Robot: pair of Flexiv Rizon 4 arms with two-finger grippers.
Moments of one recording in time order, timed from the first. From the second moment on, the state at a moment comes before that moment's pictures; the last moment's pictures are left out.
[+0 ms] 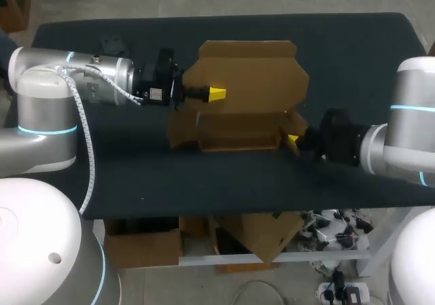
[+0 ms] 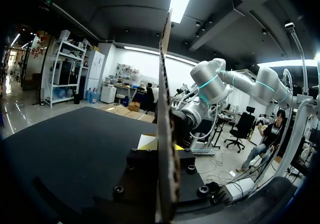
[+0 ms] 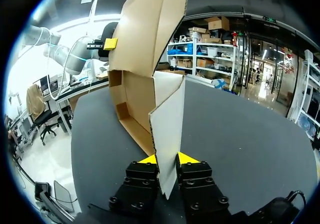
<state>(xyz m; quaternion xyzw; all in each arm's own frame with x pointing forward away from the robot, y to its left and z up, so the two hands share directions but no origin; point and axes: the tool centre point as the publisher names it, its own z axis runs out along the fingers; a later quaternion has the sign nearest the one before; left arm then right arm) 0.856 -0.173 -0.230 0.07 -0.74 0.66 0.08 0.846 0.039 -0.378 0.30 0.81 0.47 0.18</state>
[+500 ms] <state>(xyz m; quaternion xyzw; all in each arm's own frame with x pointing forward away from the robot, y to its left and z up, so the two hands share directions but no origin) 0.856 -0.173 -0.230 0.07 -0.74 0.66 0.08 0.835 0.050 -0.380 0.32 0.80 0.47 0.18</state>
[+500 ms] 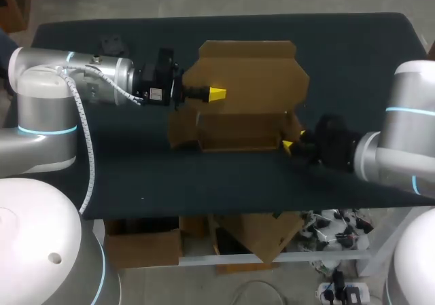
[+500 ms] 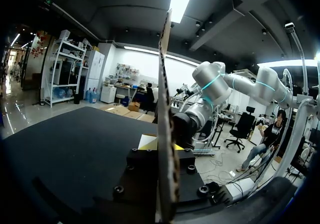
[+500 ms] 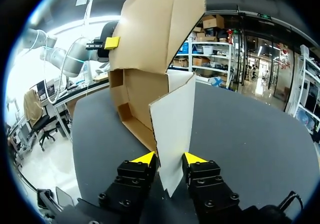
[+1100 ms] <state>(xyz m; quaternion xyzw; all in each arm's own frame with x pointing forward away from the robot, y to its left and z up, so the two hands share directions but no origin) 0.856 -0.173 -0.230 0.07 -0.74 0.66 0.08 0.821 0.064 -0.380 0.32 0.79 0.49 0.18</state>
